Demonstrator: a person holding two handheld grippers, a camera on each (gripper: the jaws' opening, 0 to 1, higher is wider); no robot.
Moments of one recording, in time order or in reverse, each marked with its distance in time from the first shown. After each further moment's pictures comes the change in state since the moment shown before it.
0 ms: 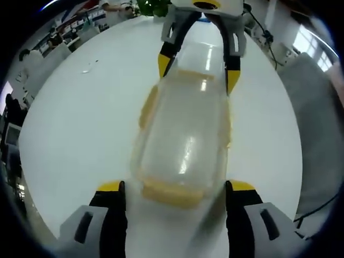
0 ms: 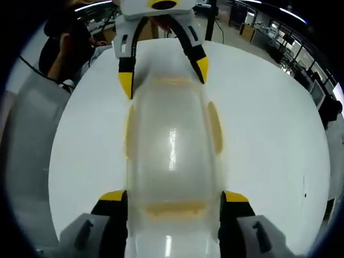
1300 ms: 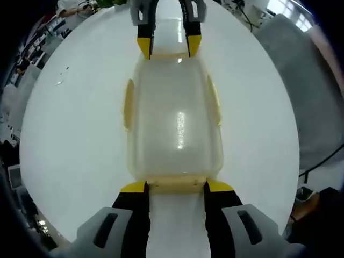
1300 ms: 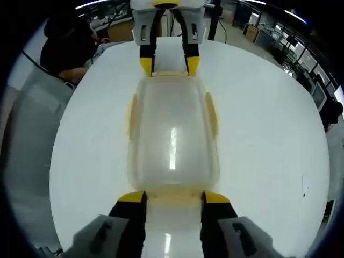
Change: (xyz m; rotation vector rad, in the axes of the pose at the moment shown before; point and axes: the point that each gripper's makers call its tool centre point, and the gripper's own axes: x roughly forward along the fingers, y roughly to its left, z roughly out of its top) left arm -0.013 0.005 -0.018 0.253 0.208 -0.081; right arm -0.004 0.000 -0.005 0.008 -0.015 0.002
